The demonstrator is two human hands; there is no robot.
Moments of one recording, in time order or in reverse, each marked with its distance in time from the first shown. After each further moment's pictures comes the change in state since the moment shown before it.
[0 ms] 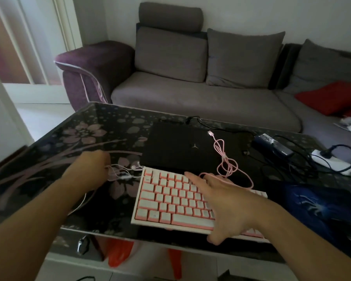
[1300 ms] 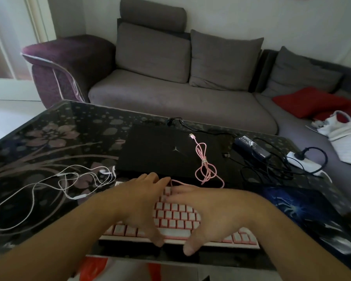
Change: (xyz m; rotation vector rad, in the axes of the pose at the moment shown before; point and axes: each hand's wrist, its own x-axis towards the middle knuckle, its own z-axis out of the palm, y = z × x) left_hand -0.044 0.134 0.009 0.120 -0.534 0.627; right_hand -0.003 -0.001 -0.031 0.227 -0.196 -0.107
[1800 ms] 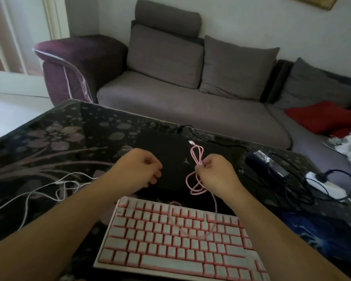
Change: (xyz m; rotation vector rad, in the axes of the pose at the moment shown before) left_hand 0.043 -0.040 -0.038 -0.914 0.527 -0.293; right_hand 0.085 0.041 -0.046 0.521 0.837 0.458
